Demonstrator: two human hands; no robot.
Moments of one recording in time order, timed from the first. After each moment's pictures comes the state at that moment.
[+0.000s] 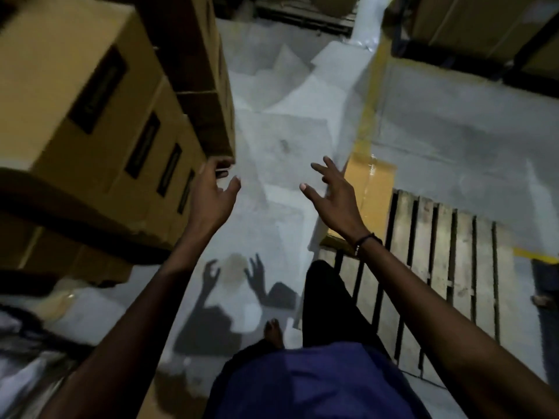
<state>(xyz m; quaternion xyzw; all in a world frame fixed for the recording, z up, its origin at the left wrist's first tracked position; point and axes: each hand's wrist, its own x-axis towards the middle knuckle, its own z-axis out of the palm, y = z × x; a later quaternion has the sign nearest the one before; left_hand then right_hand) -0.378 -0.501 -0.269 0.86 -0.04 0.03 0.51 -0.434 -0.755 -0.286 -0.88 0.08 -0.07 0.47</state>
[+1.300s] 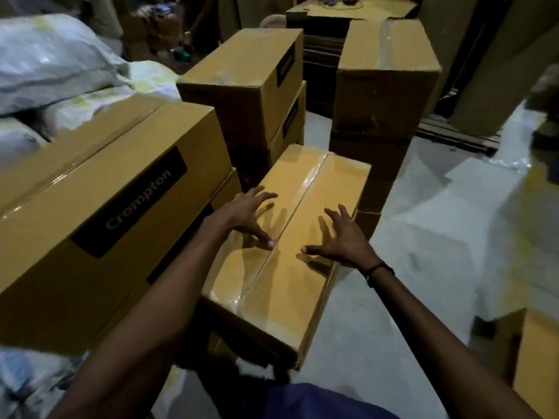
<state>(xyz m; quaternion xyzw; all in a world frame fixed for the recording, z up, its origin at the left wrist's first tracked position) 0.000 -0.038 -0.163 0.96 -0.07 -0.22 0.15 -0.046 -0.307 -0.205 -0.93 -0.04 0.12 0.33</state>
